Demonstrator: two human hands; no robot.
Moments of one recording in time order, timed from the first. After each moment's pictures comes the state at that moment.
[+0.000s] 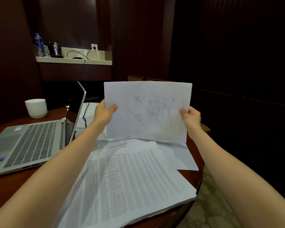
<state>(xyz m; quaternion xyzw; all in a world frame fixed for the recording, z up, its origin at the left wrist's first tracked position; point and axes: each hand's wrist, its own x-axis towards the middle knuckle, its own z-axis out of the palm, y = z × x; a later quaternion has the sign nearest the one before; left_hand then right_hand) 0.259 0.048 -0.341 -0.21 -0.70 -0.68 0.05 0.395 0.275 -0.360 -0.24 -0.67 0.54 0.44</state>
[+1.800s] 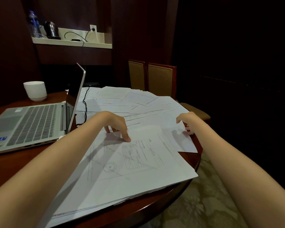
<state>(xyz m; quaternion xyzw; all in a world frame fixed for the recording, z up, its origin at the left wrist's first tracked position) 0.288 0.048 -0.364 -0.33 -0.91 -0.04 -0.26 0.407 0.265 -0.378 -0.47 -0.77 0.42 0.10</state>
